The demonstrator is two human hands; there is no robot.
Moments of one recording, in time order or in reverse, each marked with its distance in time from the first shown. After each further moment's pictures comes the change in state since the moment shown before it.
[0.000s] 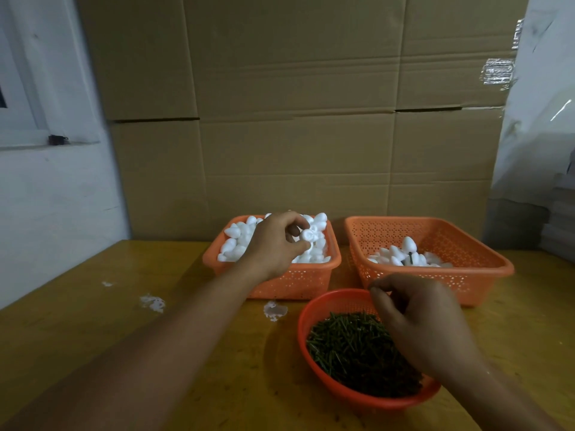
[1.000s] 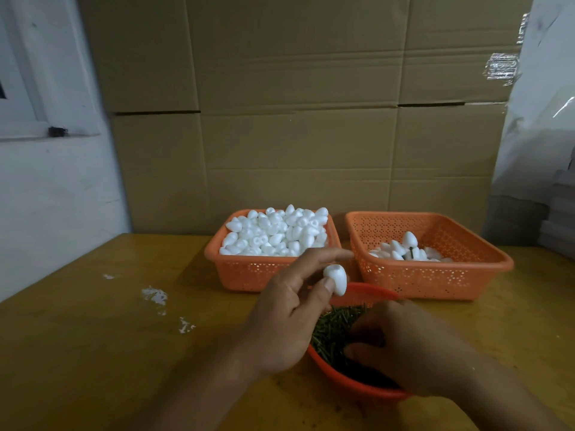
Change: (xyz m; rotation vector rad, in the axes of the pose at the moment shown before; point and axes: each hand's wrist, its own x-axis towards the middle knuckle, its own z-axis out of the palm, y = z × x) left_hand -0.112 0.044 0.003 -0.402 -0.153 0.196; right_hand -0.009 -0.019 -0.007 -0.408 -0.590 -0.071
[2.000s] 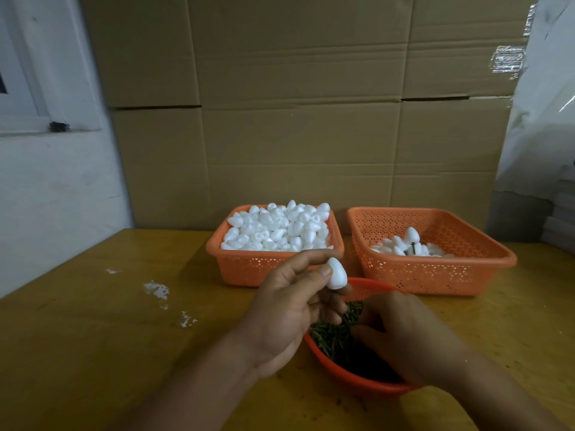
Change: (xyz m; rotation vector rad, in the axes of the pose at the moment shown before) left_hand 0.001 0.003 0.005 -0.675 0.044 -0.362; right_hand 0.009 0.002 0.011 0.097 0.115 0.070
